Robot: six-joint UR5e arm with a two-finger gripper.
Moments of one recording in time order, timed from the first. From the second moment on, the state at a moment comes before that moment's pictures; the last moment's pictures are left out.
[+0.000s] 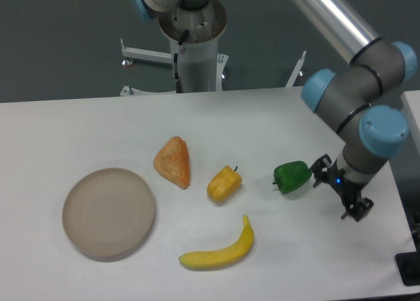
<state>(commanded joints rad) 2.49 -2.23 -1.11 -1.39 1.49 1.64</state>
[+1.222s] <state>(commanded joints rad) 2.51 -2.13 -1.39 -1.29 1.42 1.66</state>
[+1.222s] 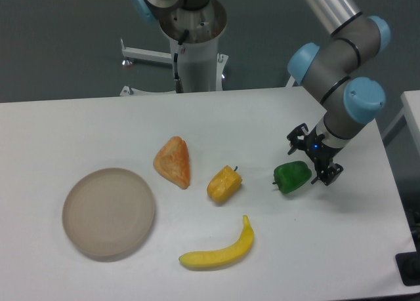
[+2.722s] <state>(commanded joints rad) 2.46 -2.16 -1.19 -1.37 1.43 1.51</state>
